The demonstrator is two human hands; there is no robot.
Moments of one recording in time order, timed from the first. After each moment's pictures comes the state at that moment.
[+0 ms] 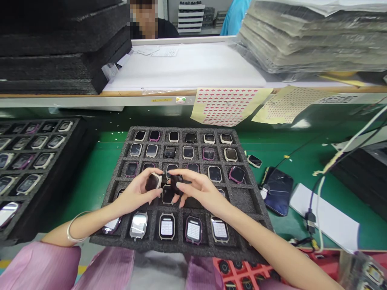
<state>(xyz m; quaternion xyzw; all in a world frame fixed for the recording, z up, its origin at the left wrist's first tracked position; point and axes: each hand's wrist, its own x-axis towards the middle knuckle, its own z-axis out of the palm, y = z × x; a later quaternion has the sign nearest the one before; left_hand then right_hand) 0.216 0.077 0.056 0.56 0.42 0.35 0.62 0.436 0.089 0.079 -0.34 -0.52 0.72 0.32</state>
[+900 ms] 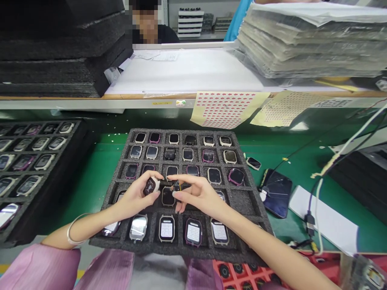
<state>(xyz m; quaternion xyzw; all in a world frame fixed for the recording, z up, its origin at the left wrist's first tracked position) 0.216 0.075 0.066 0.64 0.43 0.34 0.54 0.435 0.086 0.085 -0.37 -0.52 0.71 0.29</state>
